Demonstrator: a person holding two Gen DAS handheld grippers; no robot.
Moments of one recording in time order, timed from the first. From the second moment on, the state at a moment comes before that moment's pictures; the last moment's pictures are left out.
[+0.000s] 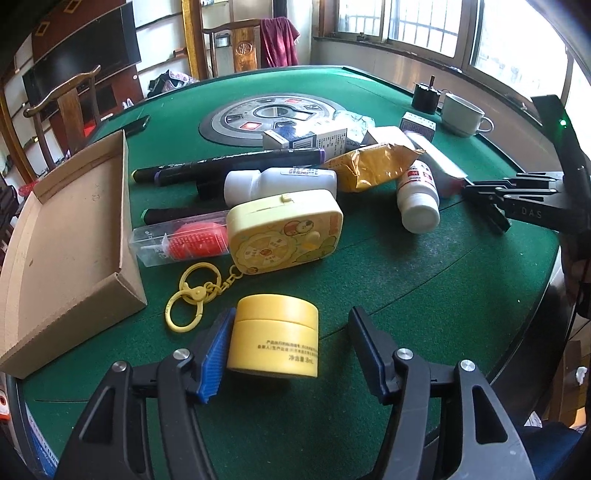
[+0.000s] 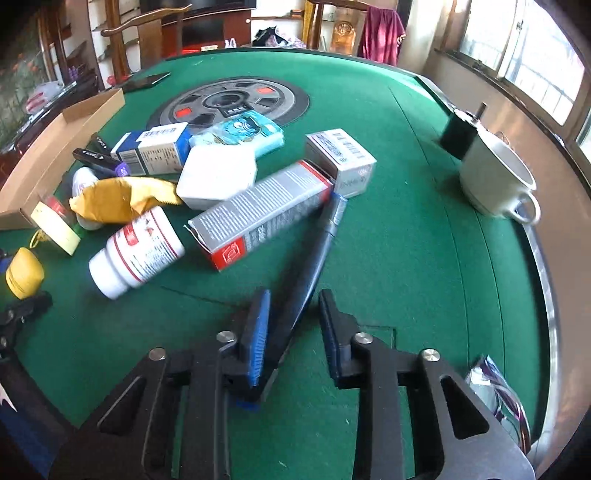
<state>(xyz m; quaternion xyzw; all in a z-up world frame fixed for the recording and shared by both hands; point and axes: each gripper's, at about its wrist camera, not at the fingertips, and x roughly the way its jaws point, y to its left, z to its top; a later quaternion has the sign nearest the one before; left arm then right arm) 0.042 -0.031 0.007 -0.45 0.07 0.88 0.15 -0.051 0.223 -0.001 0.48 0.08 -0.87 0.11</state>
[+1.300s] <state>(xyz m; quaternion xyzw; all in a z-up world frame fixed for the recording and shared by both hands) 0.051 -0.066 0.058 -0.40 -0.02 0.90 0.16 0.005 0.253 0.056 0.40 -0.03 -0.91 0.13</state>
